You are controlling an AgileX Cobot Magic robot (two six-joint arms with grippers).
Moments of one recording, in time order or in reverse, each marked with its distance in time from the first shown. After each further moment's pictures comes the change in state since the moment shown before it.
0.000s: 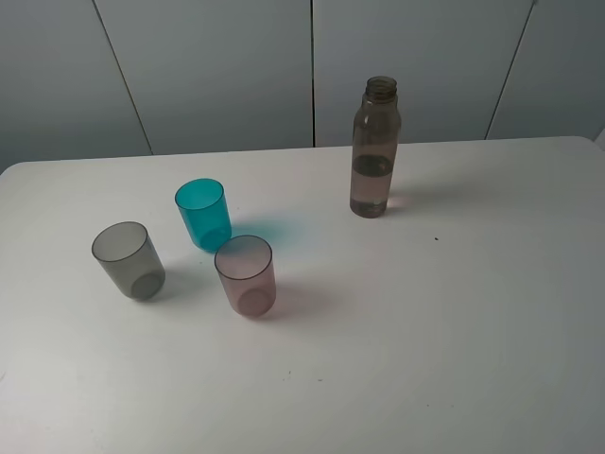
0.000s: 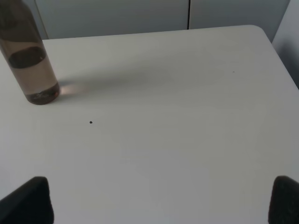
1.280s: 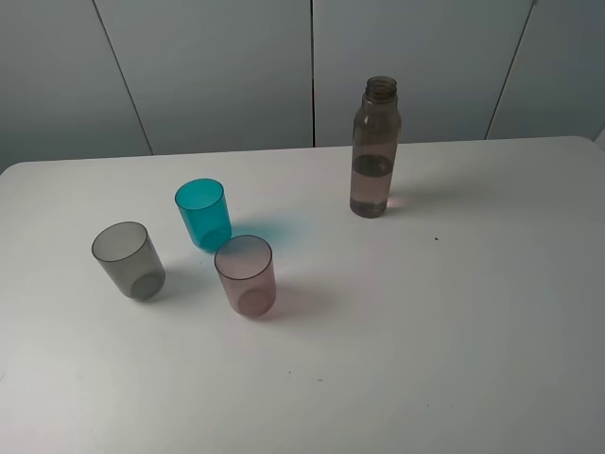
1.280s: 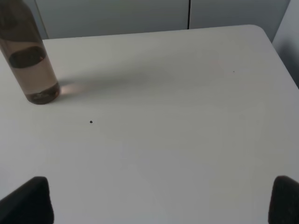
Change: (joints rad) left arm 0.000 0.000 0.000 0.000 0.000 -0.002; right arm 0.000 0.000 0.000 0.000 0.000 0.000
